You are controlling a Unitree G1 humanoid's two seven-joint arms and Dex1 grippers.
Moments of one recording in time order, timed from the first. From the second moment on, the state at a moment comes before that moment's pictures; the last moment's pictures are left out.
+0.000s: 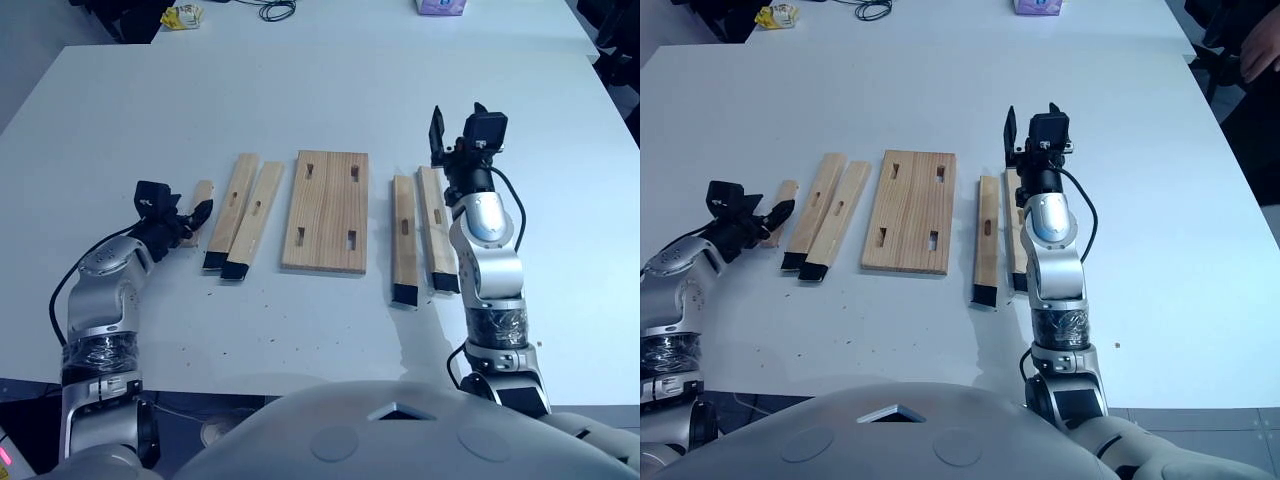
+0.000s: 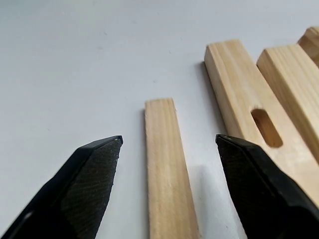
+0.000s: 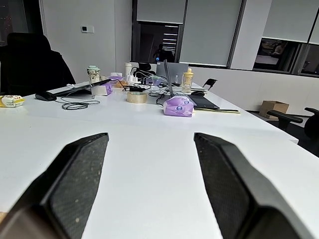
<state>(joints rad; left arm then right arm) -0.02 0.54 0.26 0.07 -0.29 0.49 -0.48 -0.20 -0.02 0.01 -0.14 -0.06 0.20 -0.03</state>
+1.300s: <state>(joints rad) -0.05 0.57 0.25 0.01 -0.33 0.77 -0.46 -0.19 0.01 0.02 -0.11 -0.08 0.15 -0.09</state>
